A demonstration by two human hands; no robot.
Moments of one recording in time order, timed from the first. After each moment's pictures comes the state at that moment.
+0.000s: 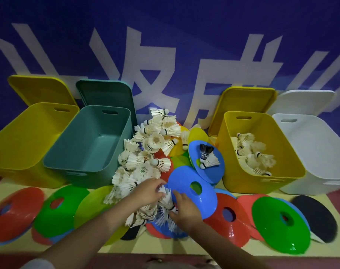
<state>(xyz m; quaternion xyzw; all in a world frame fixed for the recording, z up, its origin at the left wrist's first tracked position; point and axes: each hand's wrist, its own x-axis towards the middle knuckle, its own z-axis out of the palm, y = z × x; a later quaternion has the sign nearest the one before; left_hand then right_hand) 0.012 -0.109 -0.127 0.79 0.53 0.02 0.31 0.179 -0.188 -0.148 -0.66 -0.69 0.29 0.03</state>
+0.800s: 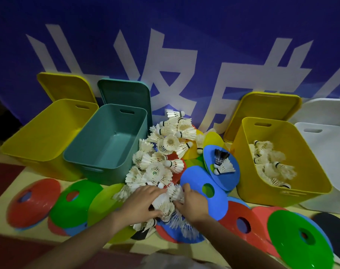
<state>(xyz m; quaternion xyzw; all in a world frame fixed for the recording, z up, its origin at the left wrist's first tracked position) -0.047 -0.153 -0.112 0.86 0.48 0.01 0.19 0.162 -0.153 -0.142 -0.67 -0.72 0.17 0.02</state>
